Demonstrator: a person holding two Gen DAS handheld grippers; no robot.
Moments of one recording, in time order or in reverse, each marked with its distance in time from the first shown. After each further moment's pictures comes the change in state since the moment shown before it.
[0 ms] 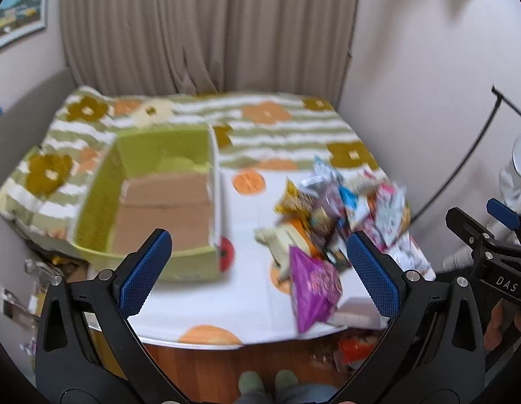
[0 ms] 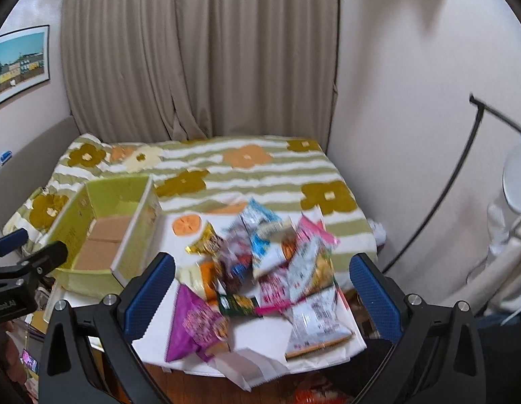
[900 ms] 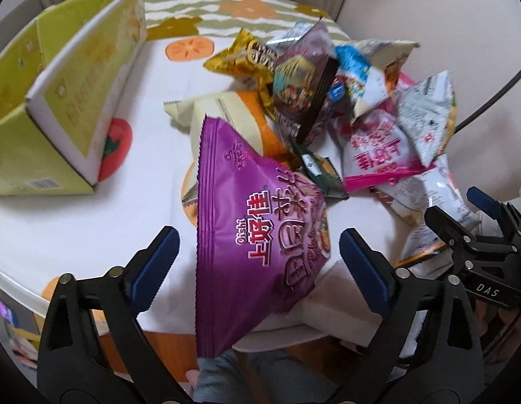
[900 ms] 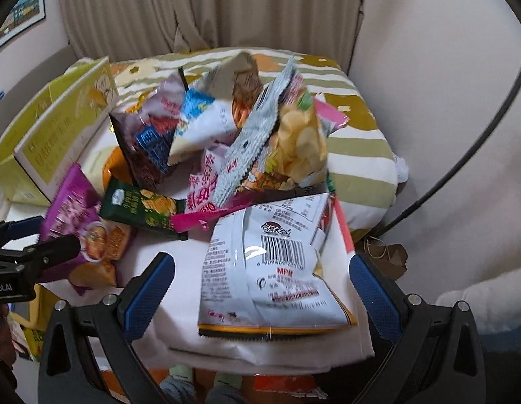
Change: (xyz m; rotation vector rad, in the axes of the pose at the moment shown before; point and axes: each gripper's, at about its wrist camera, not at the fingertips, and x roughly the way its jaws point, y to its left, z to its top) left arm 0.190 -0.068 -0.100 -0.082 0.353 -0.048; right arm 0.163 -0.087 -0.109 -0.119 0.287 0.079
